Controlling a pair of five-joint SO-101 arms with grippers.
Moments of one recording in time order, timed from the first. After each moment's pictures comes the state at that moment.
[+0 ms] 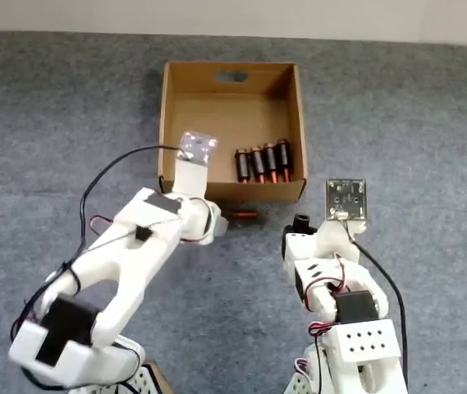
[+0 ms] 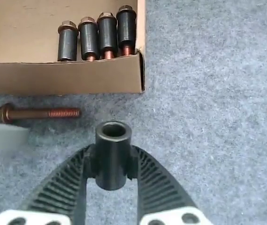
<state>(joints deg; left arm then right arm) 14.5 -5.2 44.3 37.7 9.3 -13.8 -70.6 78.0 42.6 -5.1</state>
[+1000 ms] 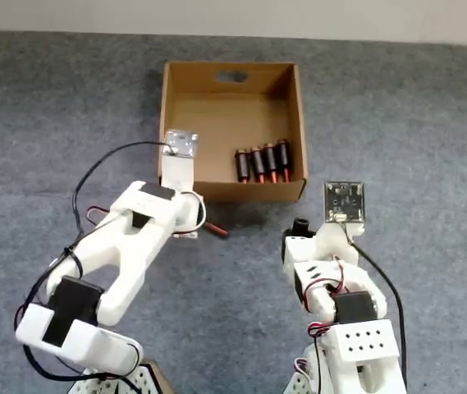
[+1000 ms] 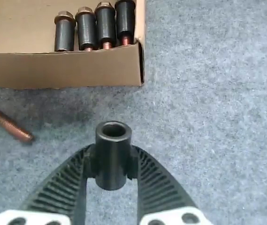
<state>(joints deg) 10.2 0.0 40.5 43.2 11.9 -13.8 -70.6 79.3 42.6 -5.1</state>
